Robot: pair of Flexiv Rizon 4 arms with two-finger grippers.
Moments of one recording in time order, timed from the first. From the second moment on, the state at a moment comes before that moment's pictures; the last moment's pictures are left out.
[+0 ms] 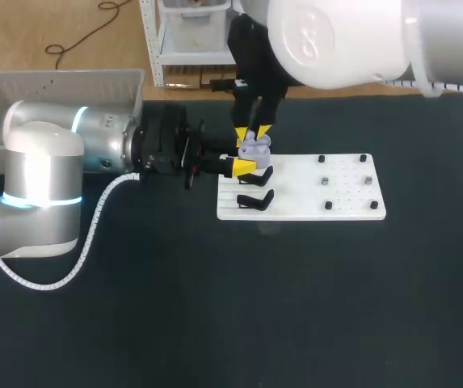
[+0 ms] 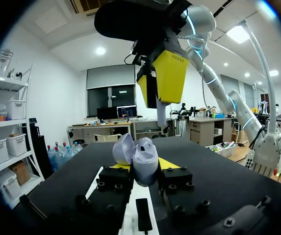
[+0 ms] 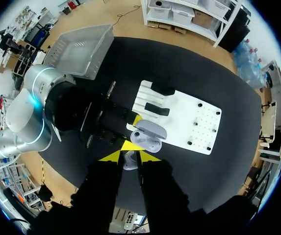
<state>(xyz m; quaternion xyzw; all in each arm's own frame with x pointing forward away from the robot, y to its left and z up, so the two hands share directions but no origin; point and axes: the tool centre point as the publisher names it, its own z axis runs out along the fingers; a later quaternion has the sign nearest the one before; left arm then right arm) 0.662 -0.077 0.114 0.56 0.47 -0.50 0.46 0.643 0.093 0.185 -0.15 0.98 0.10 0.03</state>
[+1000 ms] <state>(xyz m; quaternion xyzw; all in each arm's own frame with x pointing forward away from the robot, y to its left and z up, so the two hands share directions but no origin) 0.662 -0.077 0.114 0.56 0.47 -0.50 0.46 0.652 0.094 0.164 -0.22 0.97 0.11 0.04</state>
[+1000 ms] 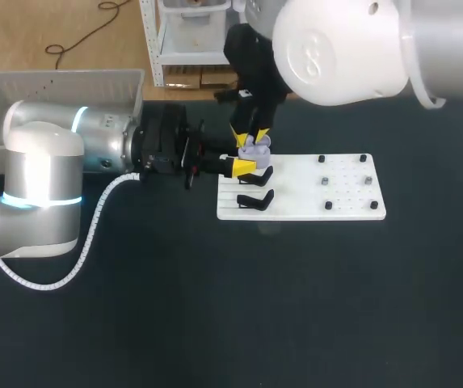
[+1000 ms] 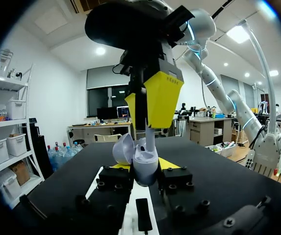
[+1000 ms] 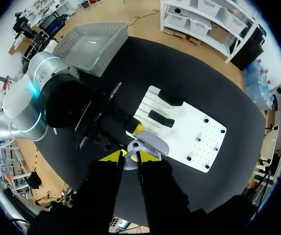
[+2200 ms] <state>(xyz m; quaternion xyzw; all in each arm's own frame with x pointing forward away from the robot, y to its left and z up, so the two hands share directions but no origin) 0.662 -0.077 0.113 0.56 0.47 -0.50 0.46 0.661 0.095 0.147 -0.22 0.97 0.10 0.03</state>
